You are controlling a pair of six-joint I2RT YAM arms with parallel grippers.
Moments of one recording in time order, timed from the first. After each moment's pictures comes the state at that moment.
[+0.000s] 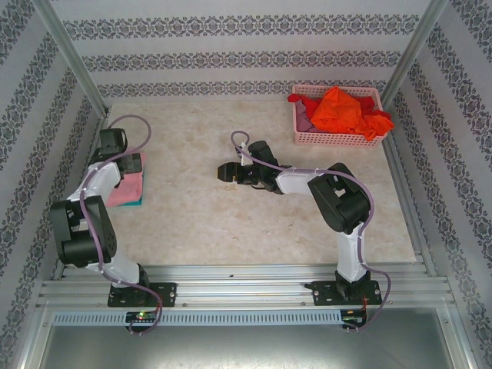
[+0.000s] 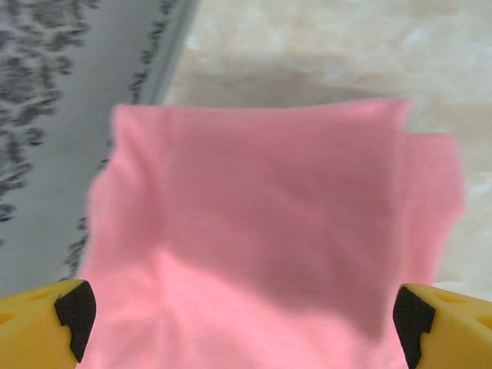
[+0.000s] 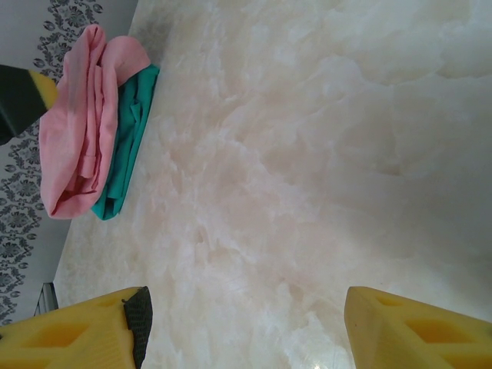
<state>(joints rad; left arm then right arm) 0.23 1.61 1.08 -0.38 -0.27 0.05 0.59 2.03 1.17 0.26 -0.53 0.69</state>
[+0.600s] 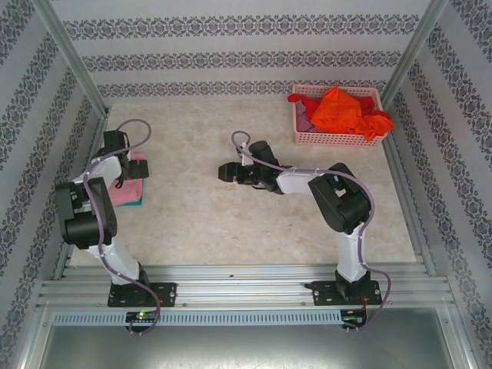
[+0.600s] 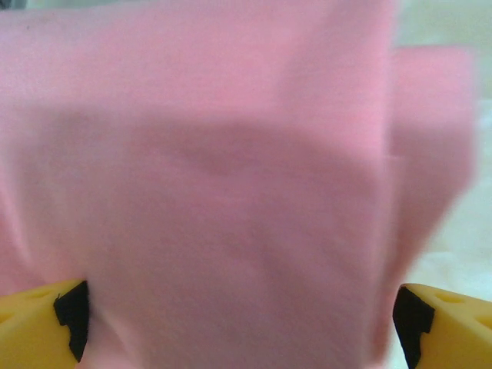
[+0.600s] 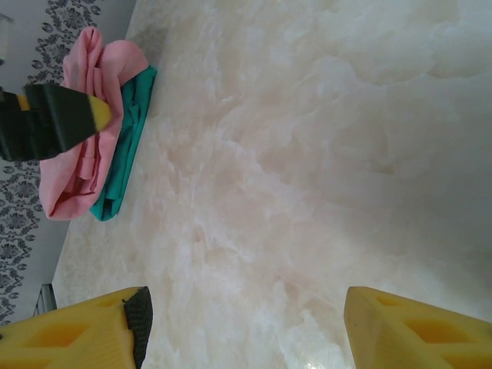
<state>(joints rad) 0.26 1.72 1.11 -0.44 -0.09 0.03 0.58 2.02 1.15 0.26 -0.53 0.68</state>
